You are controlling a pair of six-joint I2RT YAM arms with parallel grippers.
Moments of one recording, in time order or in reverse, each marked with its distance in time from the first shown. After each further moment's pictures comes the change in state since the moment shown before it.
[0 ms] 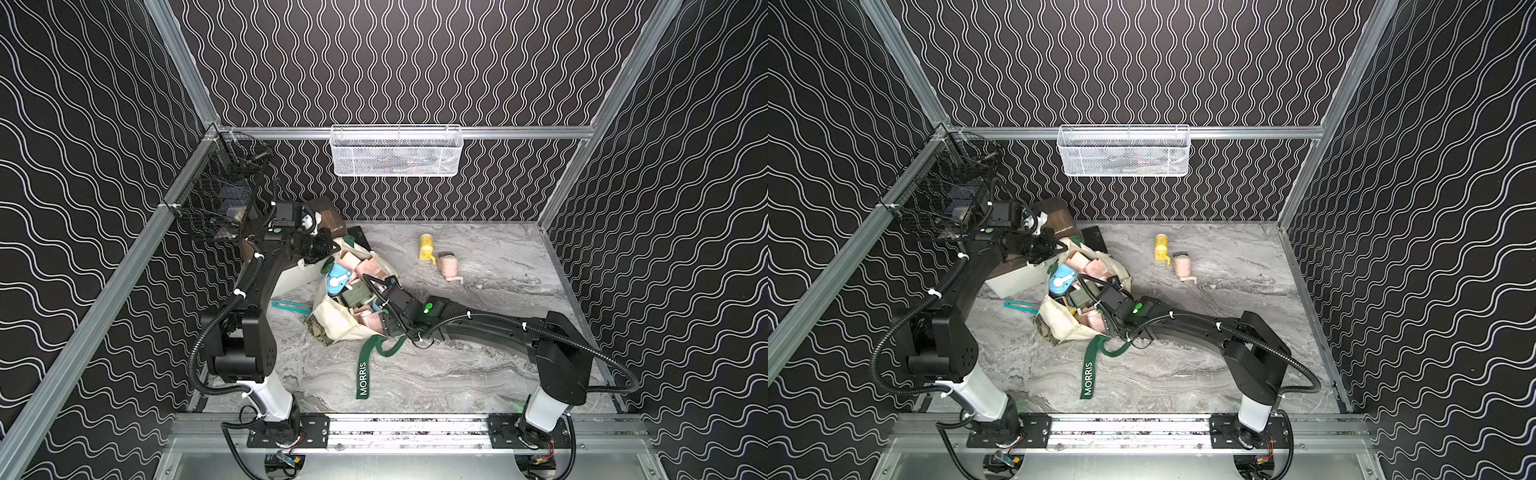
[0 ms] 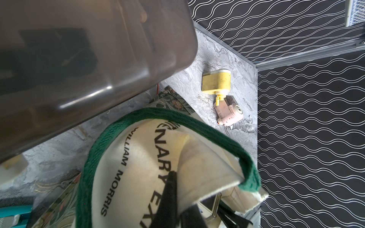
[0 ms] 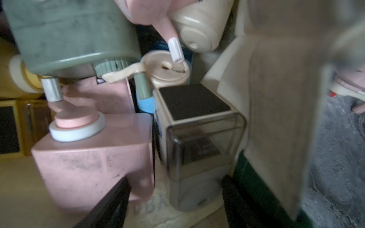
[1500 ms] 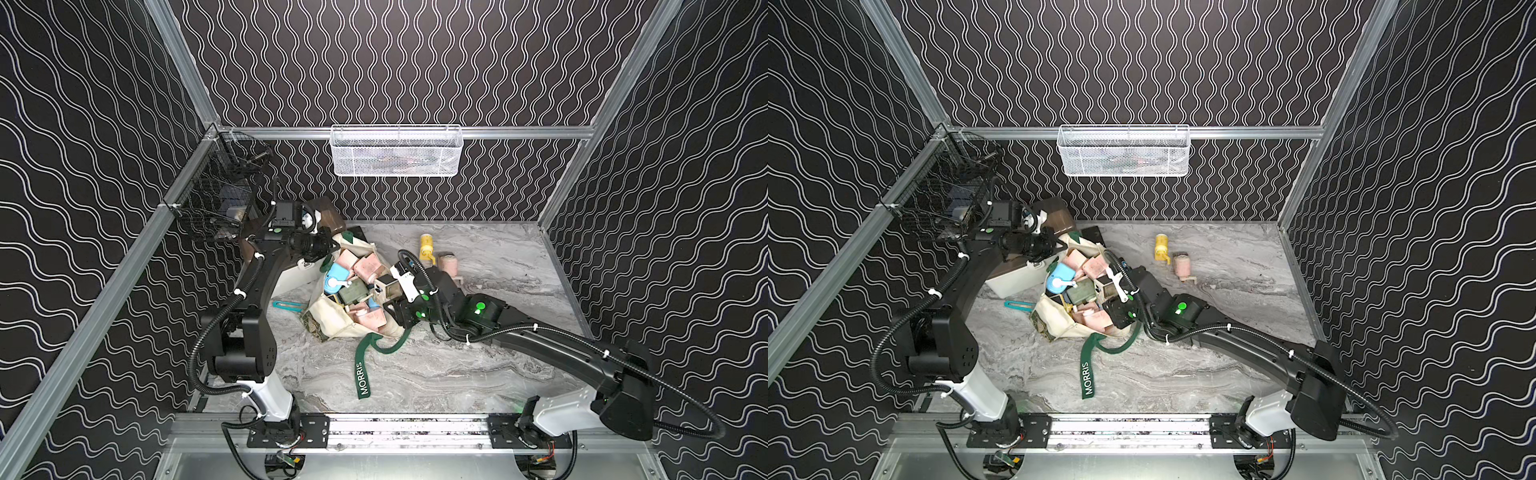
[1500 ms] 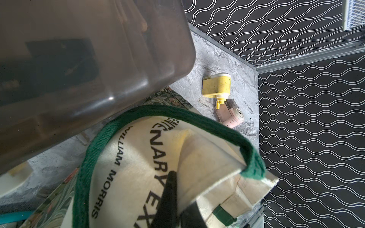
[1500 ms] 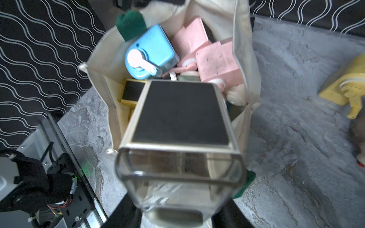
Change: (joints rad) left arm -0.002 0.000 0.000 0.020 -0.012 0.000; right arm -0.037 -0.362 -0.052 0.142 -0.255 -0.181
